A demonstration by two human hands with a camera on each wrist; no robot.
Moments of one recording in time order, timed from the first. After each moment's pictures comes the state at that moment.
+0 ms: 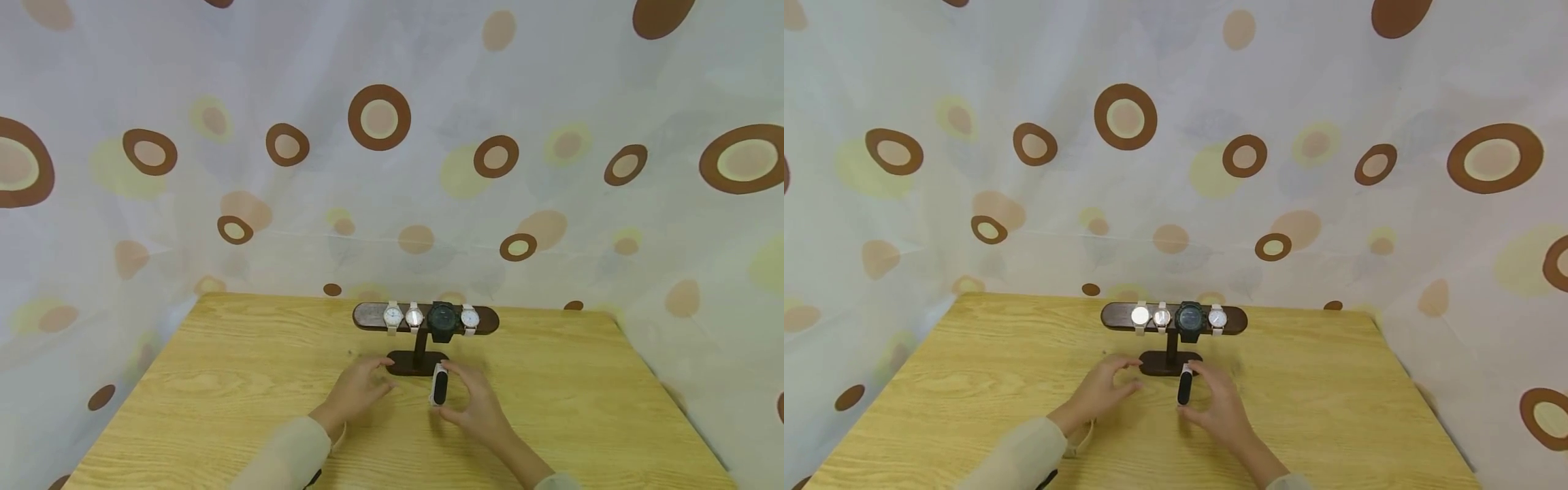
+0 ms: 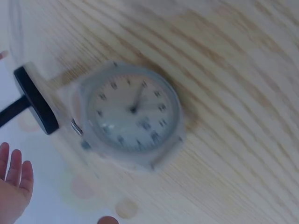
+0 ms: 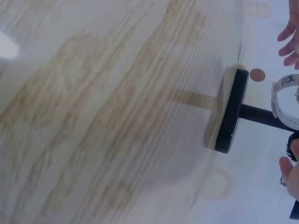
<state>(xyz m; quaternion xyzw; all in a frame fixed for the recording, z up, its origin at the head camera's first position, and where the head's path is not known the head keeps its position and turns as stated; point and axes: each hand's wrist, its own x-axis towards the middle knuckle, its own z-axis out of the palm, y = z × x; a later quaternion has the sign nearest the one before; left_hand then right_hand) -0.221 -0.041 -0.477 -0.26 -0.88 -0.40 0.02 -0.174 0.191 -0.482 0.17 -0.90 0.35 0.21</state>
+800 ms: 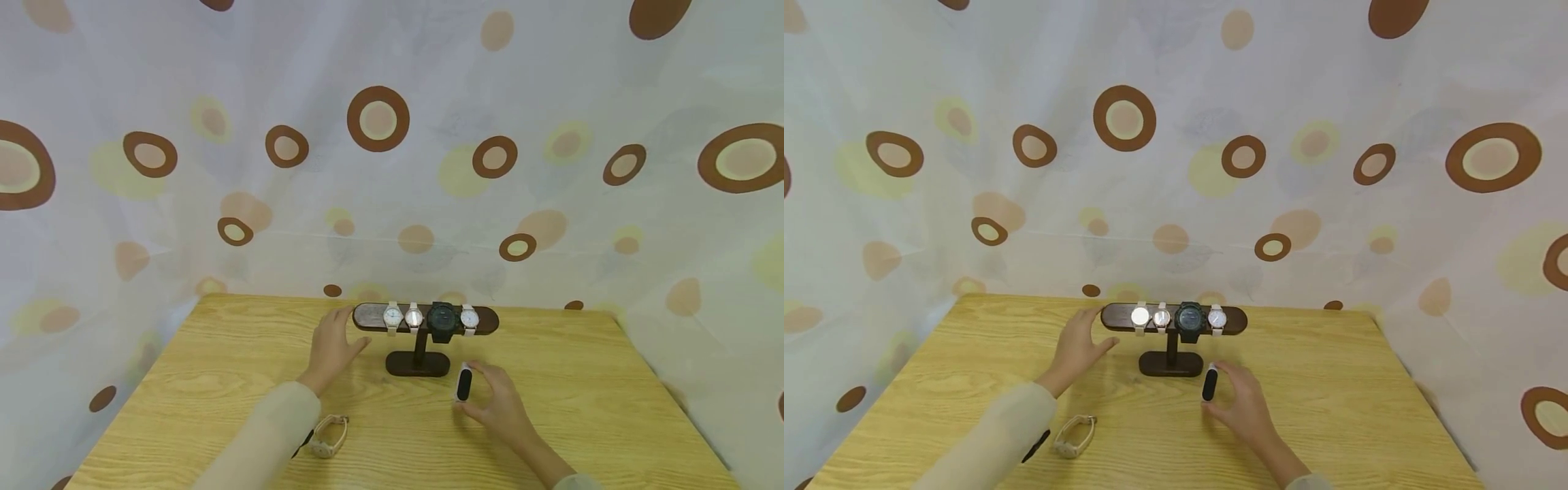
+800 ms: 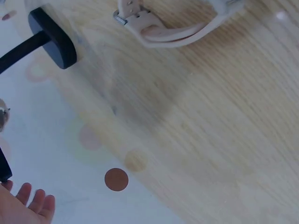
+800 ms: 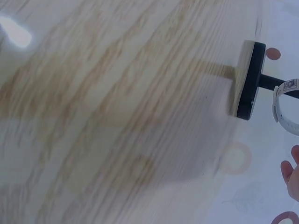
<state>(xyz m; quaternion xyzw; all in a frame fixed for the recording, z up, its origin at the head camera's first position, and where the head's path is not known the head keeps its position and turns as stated) -0.254 -0.062 -0.435 -0.13 -0.93 -0.31 0.17 -0.176 0.224 -0.488 0.15 -0.91 0.31 0.24</state>
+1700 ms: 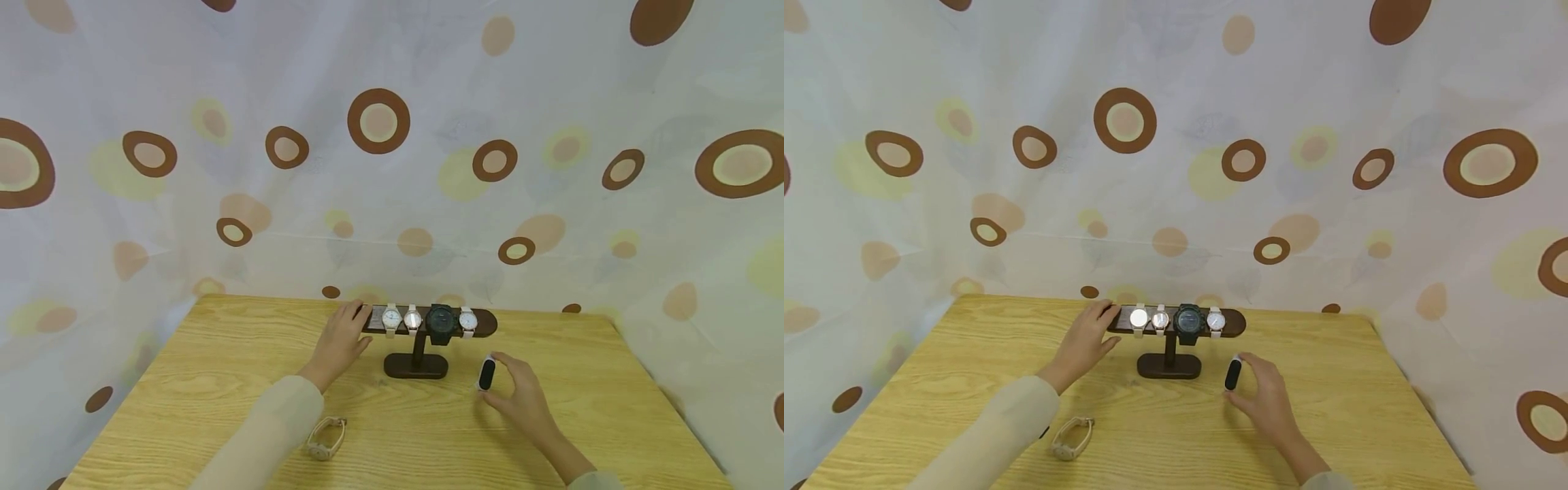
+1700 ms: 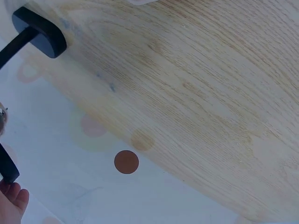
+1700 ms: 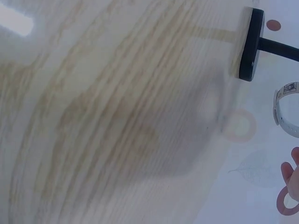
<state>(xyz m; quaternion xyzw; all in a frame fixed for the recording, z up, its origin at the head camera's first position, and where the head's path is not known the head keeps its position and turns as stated) -0.259 -0.057 -0.423 -0.28 -0.91 -0.12 0.28 -0.181 0.255 -0.474 0.11 -0.92 0.30 0.25</state>
